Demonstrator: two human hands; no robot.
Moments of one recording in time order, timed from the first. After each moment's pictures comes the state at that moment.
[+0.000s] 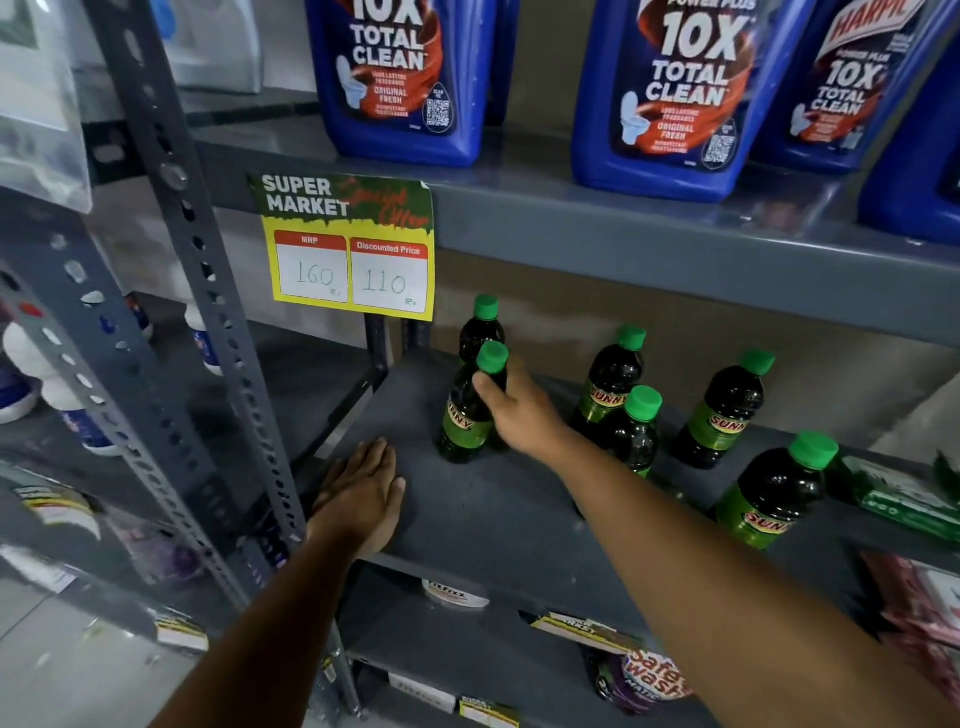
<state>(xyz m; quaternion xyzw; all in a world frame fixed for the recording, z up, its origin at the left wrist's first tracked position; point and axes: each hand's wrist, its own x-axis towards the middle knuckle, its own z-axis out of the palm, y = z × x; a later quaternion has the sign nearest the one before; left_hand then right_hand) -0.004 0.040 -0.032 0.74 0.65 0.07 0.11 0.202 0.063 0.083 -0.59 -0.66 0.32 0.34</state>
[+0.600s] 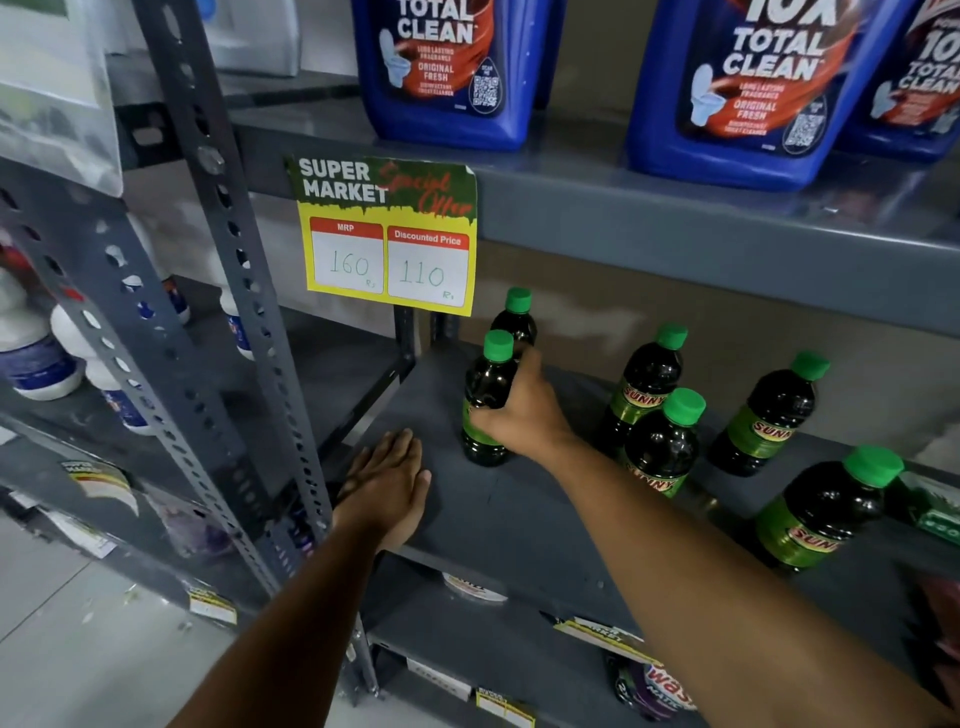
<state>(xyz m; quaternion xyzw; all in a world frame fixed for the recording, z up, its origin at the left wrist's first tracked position) -0.004 0.039 -0.032 0.75 0.65 0.08 0.10 0.182 0.079 0.062 -0.60 -0.66 0.29 0.35</state>
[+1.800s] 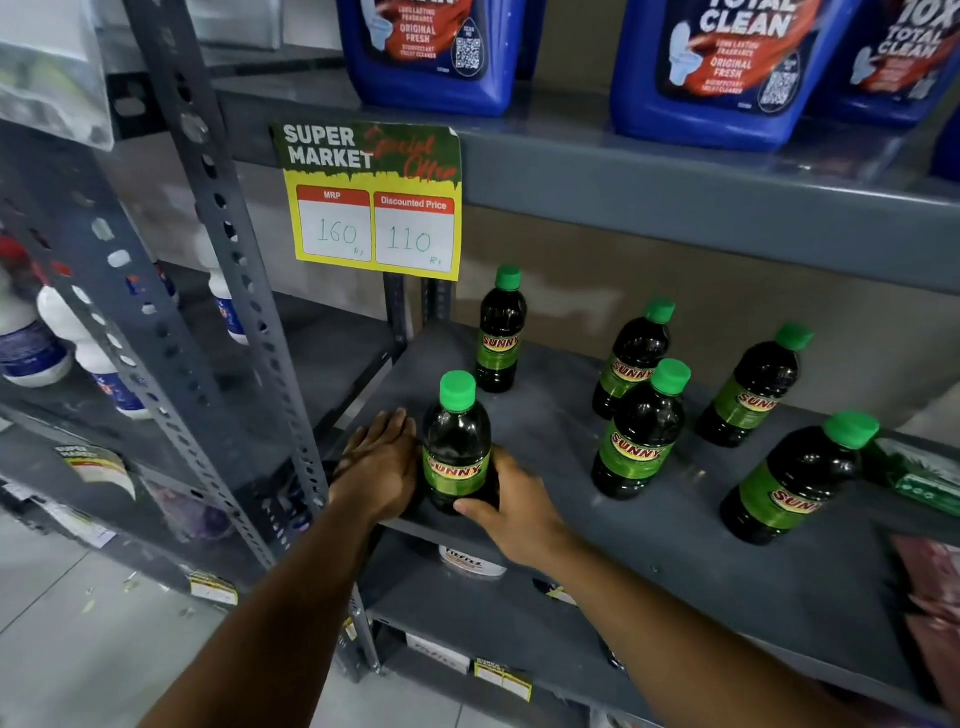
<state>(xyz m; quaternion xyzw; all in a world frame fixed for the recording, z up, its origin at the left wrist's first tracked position) -0.012 0.045 -0.043 0.76 0.64 0.08 0.10 0.188 -0.016 -0.014 -0.56 -0.71 0.32 0.29</state>
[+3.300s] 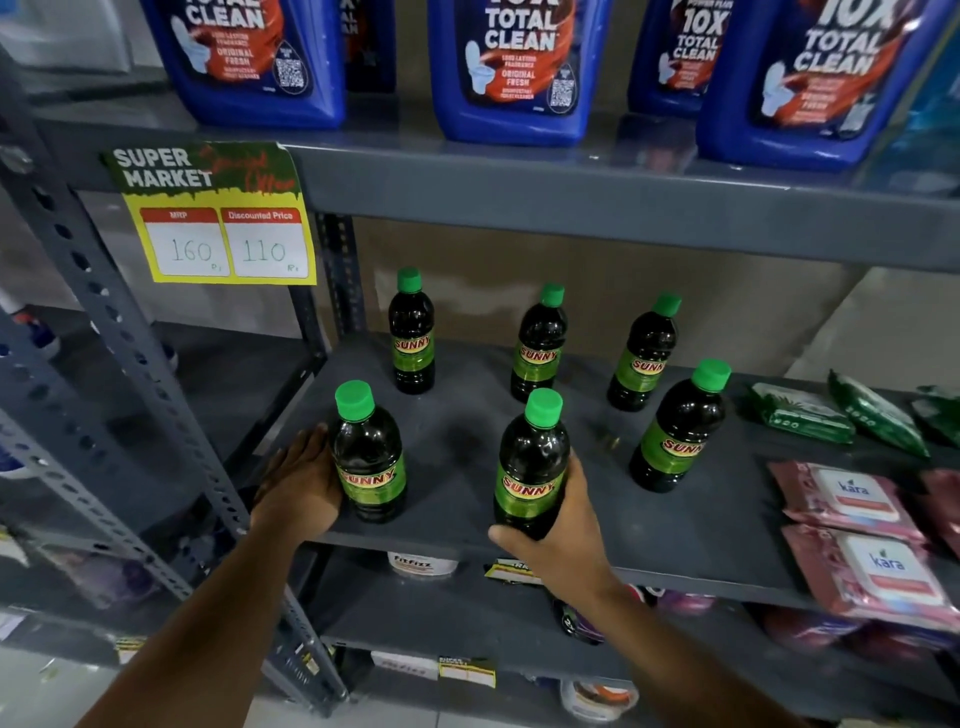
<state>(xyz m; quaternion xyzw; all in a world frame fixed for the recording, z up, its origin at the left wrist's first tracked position) -0.007 0.043 -0.039 0.75 0.65 0.05 0.10 0.284 -0.097 -0.021 -0.65 -0.54 0.30 0.45</state>
